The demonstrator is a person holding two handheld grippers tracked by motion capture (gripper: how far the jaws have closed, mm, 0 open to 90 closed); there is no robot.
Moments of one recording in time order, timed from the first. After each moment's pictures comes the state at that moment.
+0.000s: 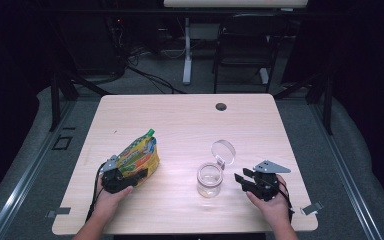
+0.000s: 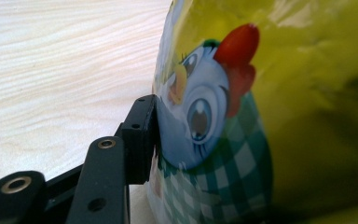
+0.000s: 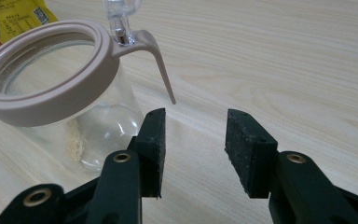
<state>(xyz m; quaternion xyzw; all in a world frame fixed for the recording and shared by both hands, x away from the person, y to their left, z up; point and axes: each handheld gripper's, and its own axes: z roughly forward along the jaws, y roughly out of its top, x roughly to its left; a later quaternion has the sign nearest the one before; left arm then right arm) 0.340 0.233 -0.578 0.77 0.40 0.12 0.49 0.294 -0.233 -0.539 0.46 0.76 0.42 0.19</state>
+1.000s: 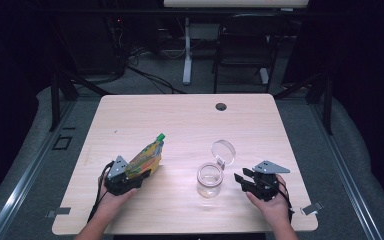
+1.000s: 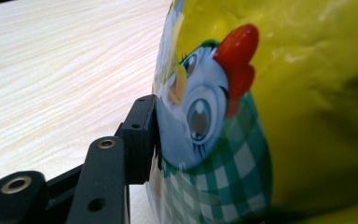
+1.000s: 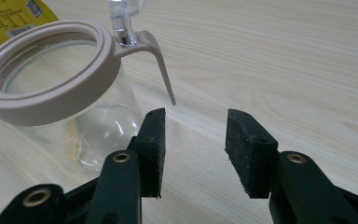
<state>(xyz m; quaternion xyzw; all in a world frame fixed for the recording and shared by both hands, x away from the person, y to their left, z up) 0.326 0.212 -0.561 0.80 0.34 0.19 0.45 0.294 -0.232 -0.539 0.46 0.76 0.42 0.20</state>
